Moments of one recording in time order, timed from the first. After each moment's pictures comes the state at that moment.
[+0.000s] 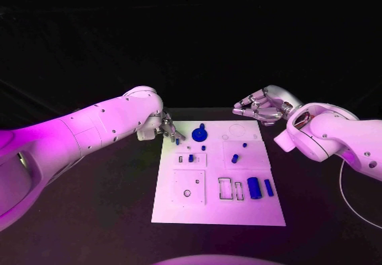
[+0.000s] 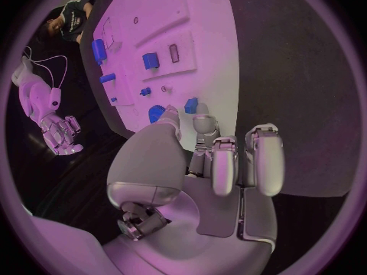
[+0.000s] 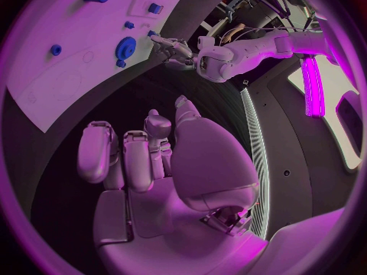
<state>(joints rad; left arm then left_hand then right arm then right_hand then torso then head) 1.33 -0.43 -0.01 0.98 -1.06 0.36 -0.63 1.14 -0.01 -0.05 0.29 0.07 0.94 0.06 0.52 0.62 1.26 -0.01 1.00 0.91 1.47 -0.07 1.57 1.31 0.04 1.47 0.04 1.45 1.31 1.30 -0.92 -0.02 1.60 -0.86 -0.37 -0.04 1.33 -0.03 -0.08 0.26 0.28 1.02 0.13 0.08 0.07 1.30 0.05 0.98 1.08 1.46 -0.02 1.39 1.31 0.08 1.32 0.09 1.37 1.18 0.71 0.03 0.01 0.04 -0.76</state>
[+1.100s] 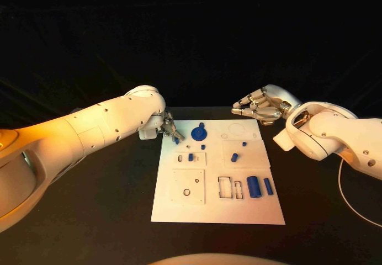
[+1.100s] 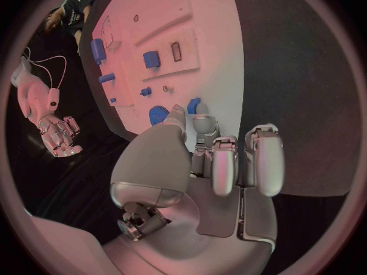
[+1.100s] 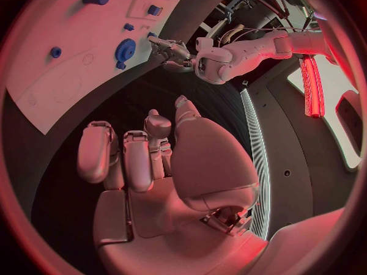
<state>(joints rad) 1.33 -0.41 -0.01 0.96 -1.06 0.36 -0.64 1.24 0.05 -0.02 0.25 0.07 0.95 0.05 0.52 0.61 1.27 -0.02 1.01 0.91 1.47 -0.07 1.57 1.31 0.04 1.47 0.04 1.46 1.31 1.30 -0.91 -0.02 1.60 -0.86 -0.36 -0.04 1.33 -0.03 -0.08 0.26 0.29 1.02 0.13 0.08 0.07 1.30 0.05 0.98 1.08 1.46 -0.02 1.39 1.31 0.08 1.32 0.09 1.37 1.18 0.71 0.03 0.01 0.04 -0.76</state>
